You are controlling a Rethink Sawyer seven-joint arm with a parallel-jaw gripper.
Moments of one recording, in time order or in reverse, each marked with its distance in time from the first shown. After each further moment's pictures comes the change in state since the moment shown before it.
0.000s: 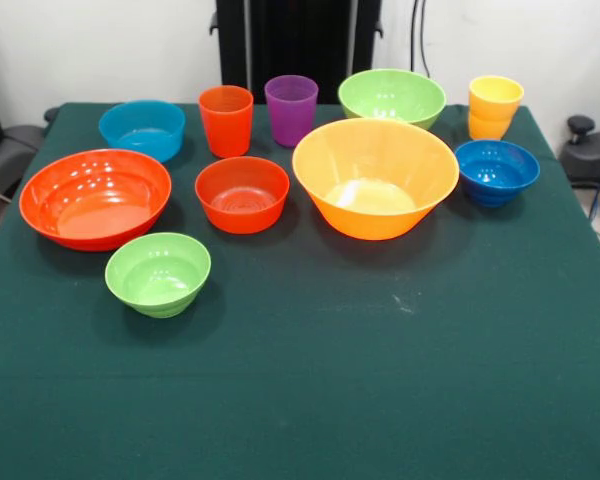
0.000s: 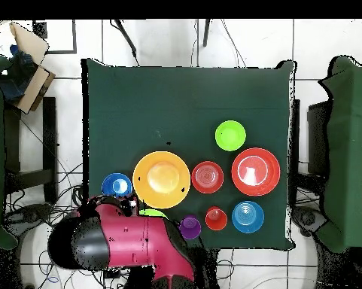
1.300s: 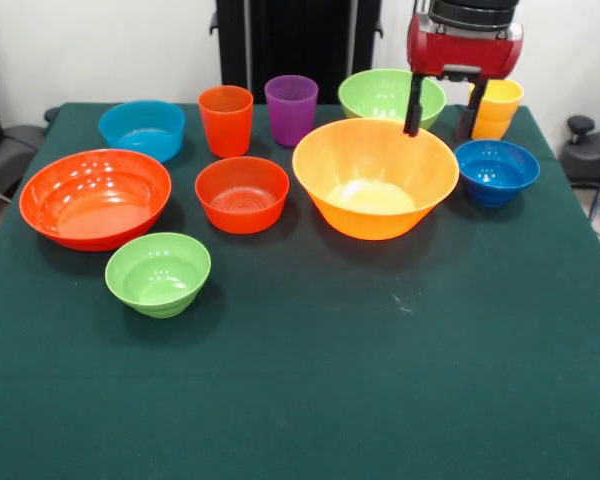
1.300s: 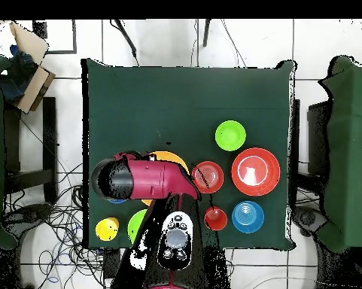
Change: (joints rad) arm 0.015 0.414 -0.091 -0.305 0.023 -0.125 0.014
